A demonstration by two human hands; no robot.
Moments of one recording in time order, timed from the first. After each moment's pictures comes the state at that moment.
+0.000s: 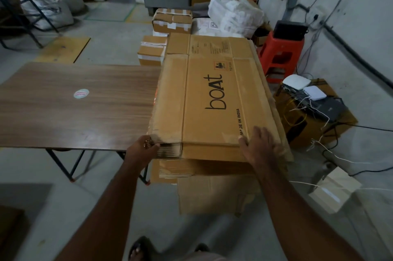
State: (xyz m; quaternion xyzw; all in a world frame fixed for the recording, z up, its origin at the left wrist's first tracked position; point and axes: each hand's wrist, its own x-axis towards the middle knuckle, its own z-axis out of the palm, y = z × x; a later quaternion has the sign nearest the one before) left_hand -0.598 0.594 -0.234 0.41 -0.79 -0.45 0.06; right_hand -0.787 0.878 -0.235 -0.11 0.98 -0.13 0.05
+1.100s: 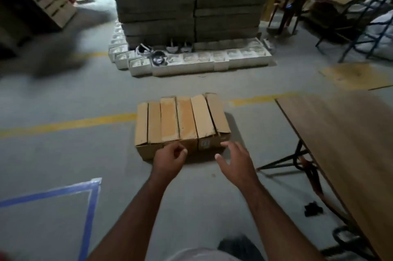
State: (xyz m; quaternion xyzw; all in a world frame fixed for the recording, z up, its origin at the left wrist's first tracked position) left_hand 0.036 0.381 -0.219 0.78 -0.47 -0.26 0.33; right_hand -0.171 0.310 -0.223 -0.75 0.55 -0.19 0.31
